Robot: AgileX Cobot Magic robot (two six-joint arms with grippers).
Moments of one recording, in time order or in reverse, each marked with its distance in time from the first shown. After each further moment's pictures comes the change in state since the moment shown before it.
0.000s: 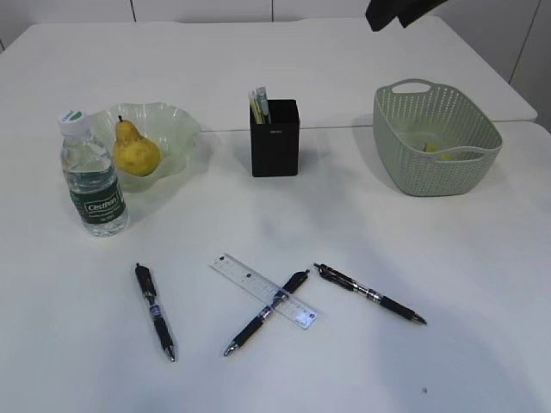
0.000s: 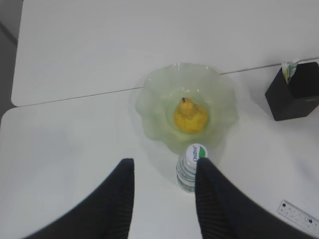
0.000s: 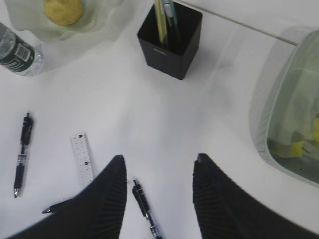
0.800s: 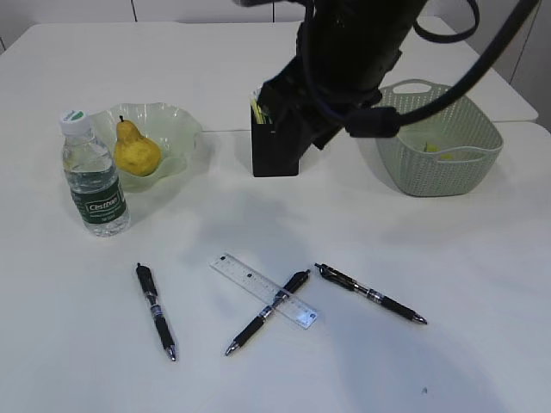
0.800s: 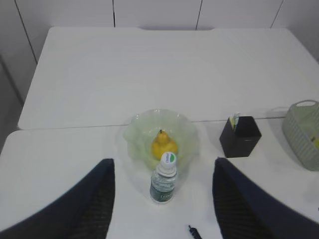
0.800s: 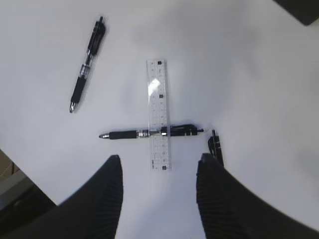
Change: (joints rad) left arm 0.000 -0.417 -0.002 -0.080 0.117 -0.062; right arm 0.292 -0.028 0.247 -0.042 0.001 -0.003
